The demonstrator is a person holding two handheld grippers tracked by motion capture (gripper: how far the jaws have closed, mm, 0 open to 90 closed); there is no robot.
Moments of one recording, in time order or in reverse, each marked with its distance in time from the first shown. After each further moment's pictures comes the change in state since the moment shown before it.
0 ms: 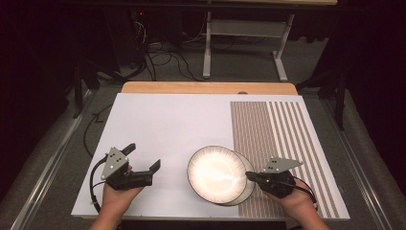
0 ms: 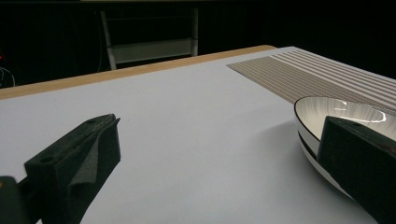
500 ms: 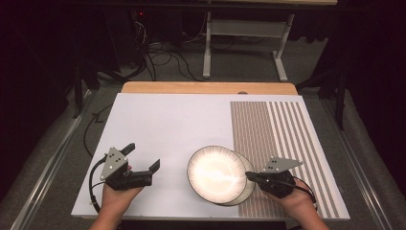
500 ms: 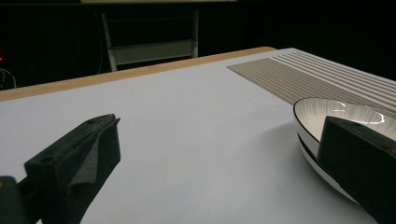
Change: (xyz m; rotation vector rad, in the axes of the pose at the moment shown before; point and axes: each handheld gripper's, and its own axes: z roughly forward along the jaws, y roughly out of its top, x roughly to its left) left arm 0.000 0.001 -0.001 -0.005 0.000 0.000; right arm 0.000 0.000 0.000 0.000 0.006 0.006
